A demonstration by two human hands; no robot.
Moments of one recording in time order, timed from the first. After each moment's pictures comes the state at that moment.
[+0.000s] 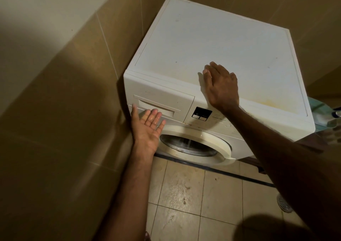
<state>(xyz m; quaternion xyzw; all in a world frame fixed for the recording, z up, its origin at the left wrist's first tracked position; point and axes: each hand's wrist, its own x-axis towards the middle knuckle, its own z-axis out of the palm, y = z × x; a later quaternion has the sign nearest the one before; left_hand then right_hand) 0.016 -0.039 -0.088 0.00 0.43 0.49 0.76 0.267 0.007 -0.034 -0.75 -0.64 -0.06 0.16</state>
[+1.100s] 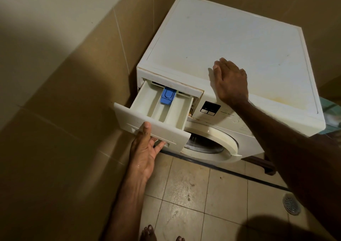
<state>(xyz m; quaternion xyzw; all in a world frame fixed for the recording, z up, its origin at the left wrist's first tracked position) -0.033 -0.120 -0.090 0.11 0.42 0.52 0.74 0.265 0.004 -0.030 -0.75 -0.64 -0.03 0.19</state>
